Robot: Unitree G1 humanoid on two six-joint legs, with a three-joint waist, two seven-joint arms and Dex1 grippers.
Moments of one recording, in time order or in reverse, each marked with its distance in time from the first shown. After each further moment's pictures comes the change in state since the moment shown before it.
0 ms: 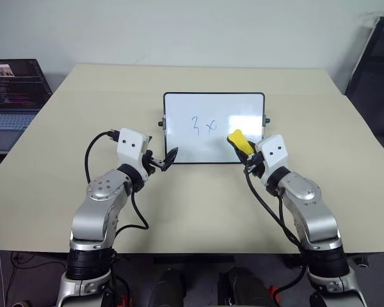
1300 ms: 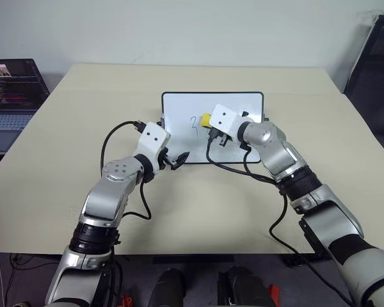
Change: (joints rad) left arm -0.167 0.099 -0.186 0.144 0.069 0.053 -0.089; right arm -0.719 -0.084 0.351 0.766 -0.320 -0.136 0.165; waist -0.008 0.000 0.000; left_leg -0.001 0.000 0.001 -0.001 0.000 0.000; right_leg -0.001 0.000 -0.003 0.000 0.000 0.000
